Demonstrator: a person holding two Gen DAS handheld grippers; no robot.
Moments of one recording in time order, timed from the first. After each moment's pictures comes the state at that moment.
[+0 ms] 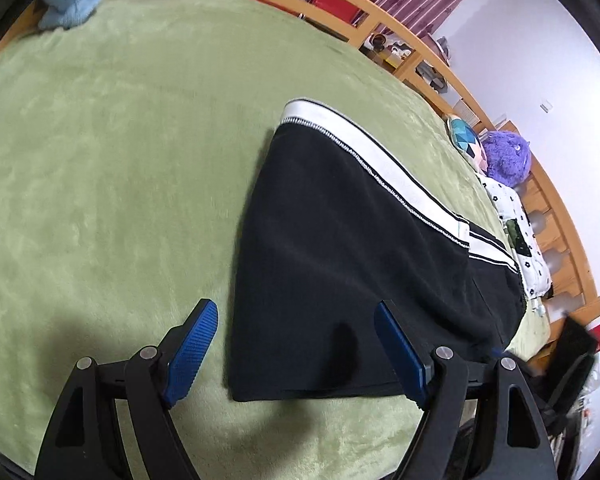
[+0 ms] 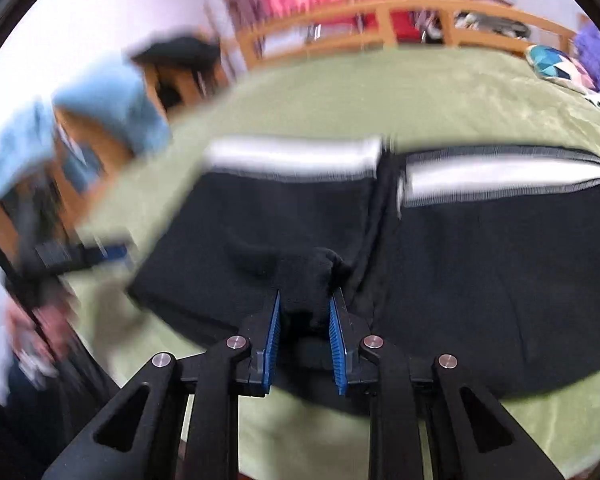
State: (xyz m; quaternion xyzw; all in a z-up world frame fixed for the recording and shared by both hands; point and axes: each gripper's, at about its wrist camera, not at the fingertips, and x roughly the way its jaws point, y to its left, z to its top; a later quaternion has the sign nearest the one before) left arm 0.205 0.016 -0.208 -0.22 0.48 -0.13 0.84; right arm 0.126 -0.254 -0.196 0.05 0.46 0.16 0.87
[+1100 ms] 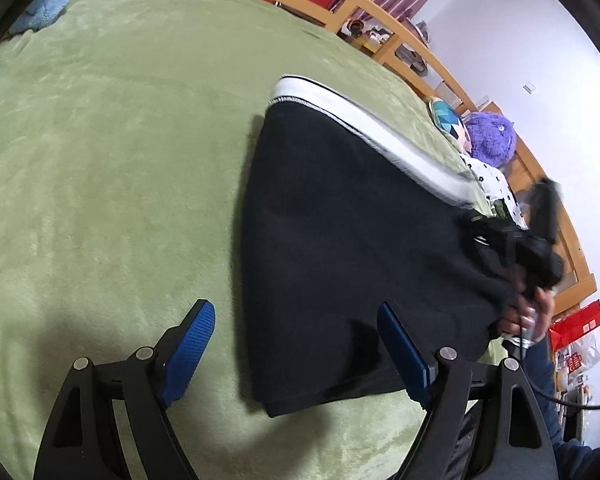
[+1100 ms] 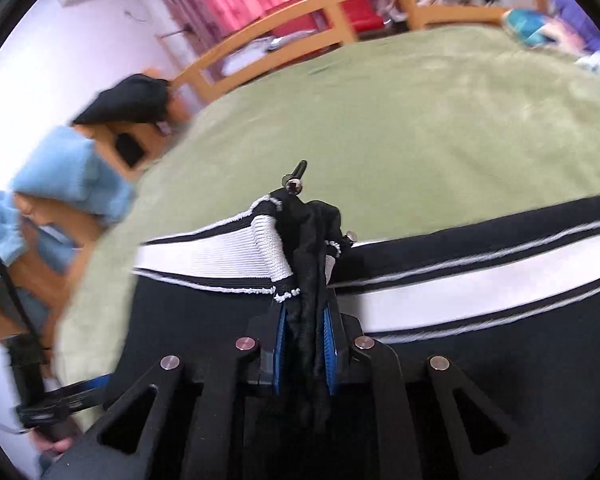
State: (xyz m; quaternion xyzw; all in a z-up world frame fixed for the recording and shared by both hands) left arm 0.212 -0.002 -0.224 -0.20 0.49 -0.18 0.83; right arm 0.290 -0.318 -0.195 0.13 0.46 0.11 0.87
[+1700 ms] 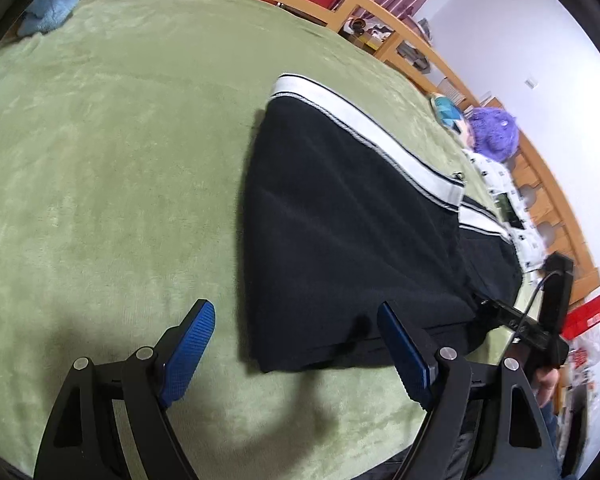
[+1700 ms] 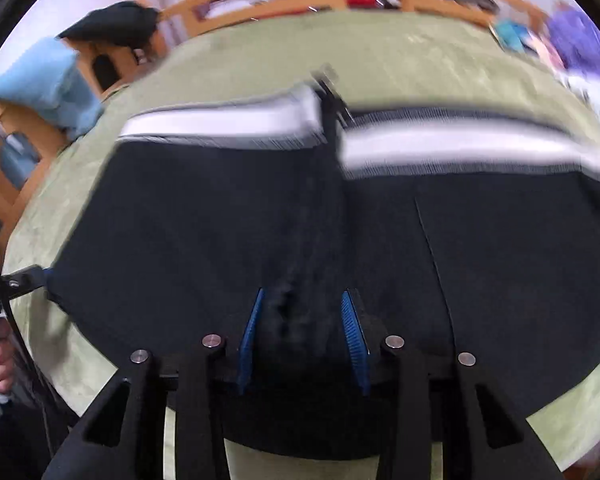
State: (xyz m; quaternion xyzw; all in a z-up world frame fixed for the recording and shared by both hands) left arm 0.187 0.006 -0.215 -0.18 0.49 -0.16 0.84; right arm 0.173 -0.295 -0.219 0.08 0.49 0.06 0.86
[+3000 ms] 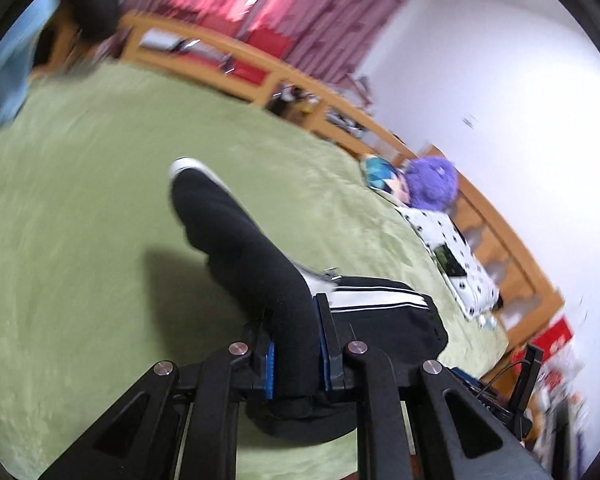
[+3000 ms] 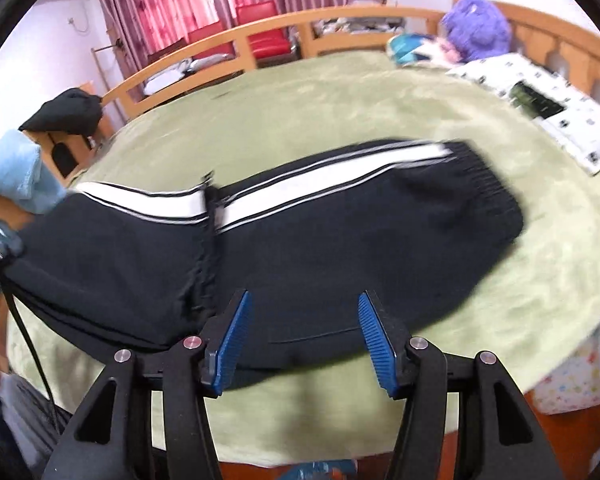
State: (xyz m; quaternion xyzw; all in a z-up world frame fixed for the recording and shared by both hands) left arm 0.193 -0.111 -0.062 -0.19 0.35 -0.23 0.89; right arm 0.076 -0.414 -0.119 0.10 0.41 -0.06 0.91
